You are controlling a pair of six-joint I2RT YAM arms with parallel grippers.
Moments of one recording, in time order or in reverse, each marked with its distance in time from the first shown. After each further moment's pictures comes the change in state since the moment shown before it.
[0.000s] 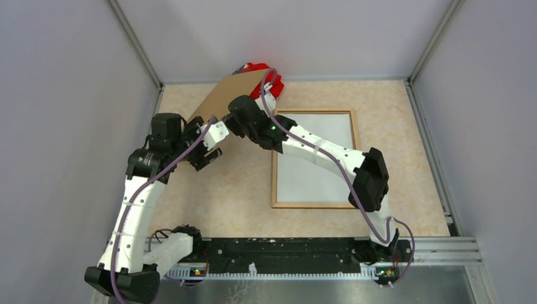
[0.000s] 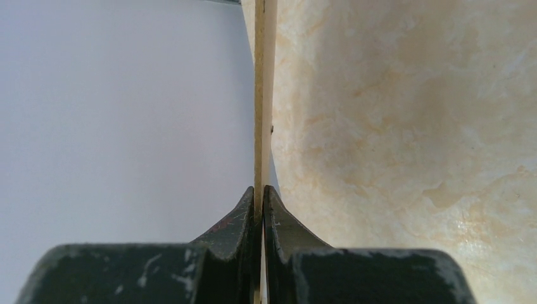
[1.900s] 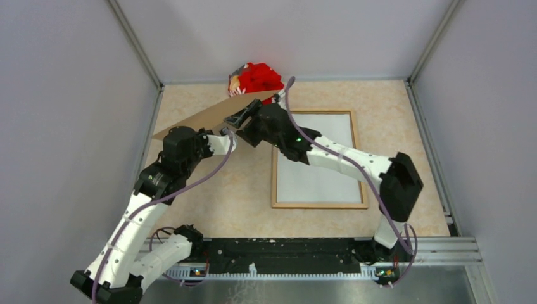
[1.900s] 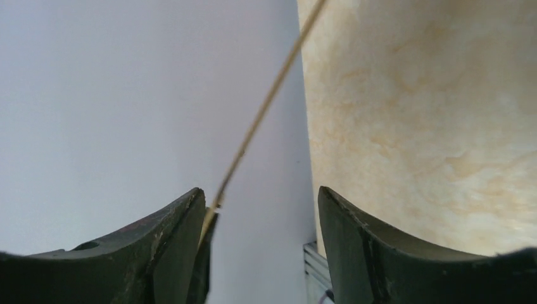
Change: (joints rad) left arm -0.275 -0.140 -0.203 0.303 -0.603 0.195; right arm -0.040 -0.176 -0.373 0.341 -0.196 0.030
